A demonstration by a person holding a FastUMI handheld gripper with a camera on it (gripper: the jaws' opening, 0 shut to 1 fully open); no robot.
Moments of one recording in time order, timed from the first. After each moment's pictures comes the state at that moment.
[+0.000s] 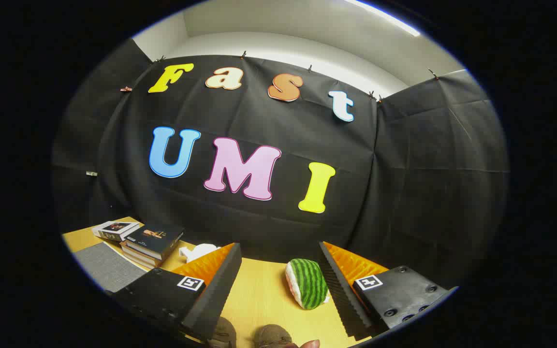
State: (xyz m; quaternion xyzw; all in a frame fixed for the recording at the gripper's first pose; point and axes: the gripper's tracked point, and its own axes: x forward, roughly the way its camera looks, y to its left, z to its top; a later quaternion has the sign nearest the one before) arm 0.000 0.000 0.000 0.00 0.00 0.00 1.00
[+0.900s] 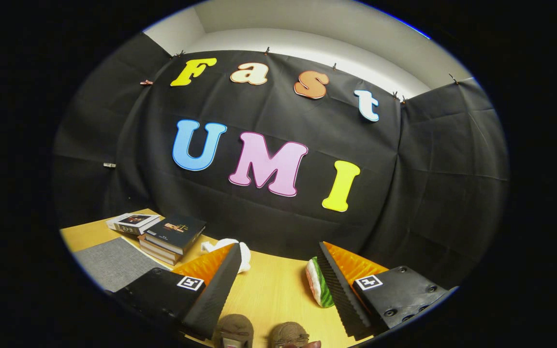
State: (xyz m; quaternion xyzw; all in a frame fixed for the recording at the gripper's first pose) arm -0.012 0.057 -0.002 -0.01 0.02 0.06 1.00
